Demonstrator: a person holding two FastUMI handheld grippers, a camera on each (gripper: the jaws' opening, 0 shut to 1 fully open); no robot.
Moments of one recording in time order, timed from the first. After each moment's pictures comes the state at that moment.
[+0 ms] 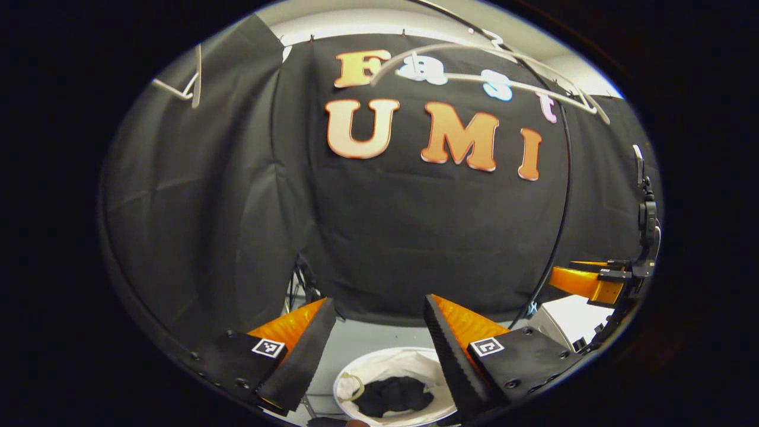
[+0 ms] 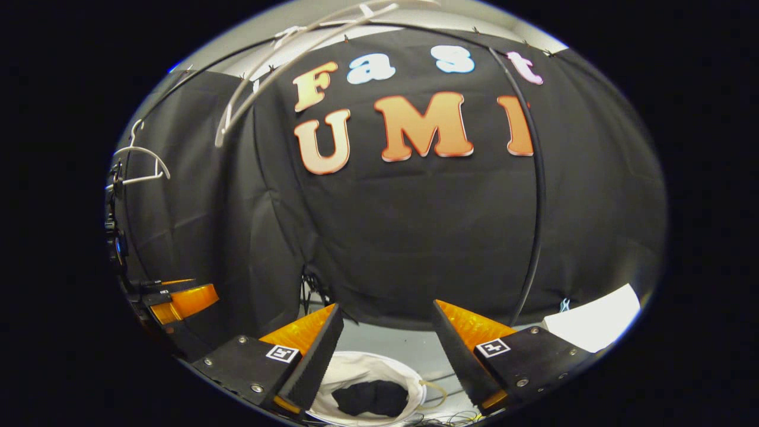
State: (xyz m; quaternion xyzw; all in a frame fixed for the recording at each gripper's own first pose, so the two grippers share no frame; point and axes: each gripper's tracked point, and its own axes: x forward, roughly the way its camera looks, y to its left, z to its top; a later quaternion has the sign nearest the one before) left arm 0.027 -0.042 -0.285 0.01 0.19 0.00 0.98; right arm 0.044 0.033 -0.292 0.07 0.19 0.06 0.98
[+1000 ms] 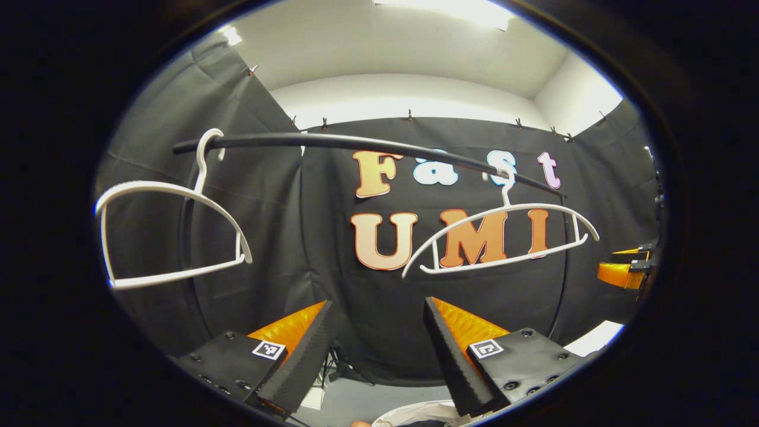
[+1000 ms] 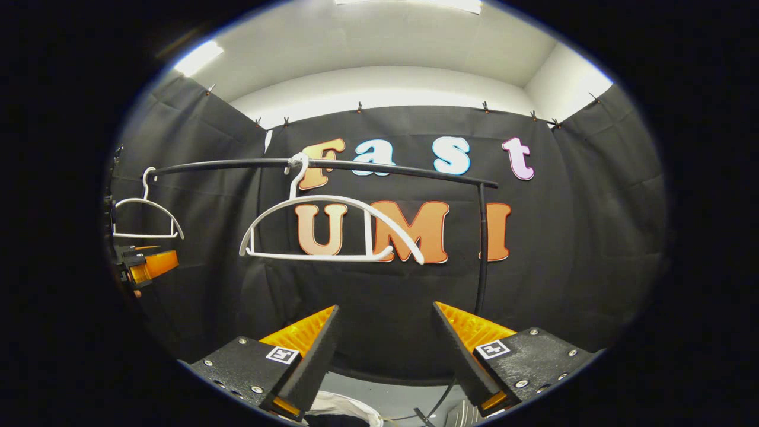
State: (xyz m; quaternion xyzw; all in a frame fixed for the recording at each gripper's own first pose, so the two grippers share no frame) left arm -0.001 -0.014 -0.030 0.06 -0.01 0.04 1.00; right arm 0.002 -0.016 -0.047 0.00 0.03 0.03 1.00
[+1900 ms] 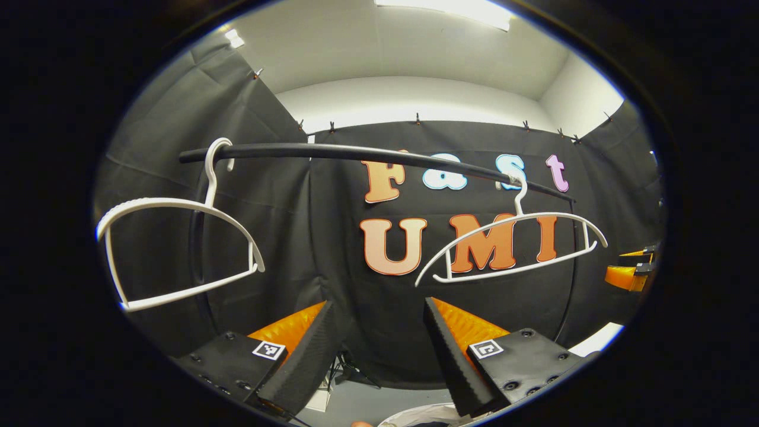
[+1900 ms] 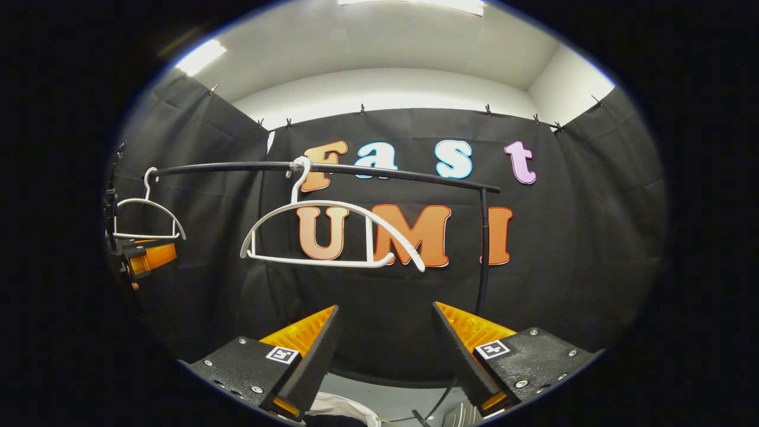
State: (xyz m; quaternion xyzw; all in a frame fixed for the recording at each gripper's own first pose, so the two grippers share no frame) left arm -0.006 0.001 -0.022 0.06 -0.01 0.05 1.00; right arm 0.004 -0.013 -0.045 0.00 0.02 0.04 1.00
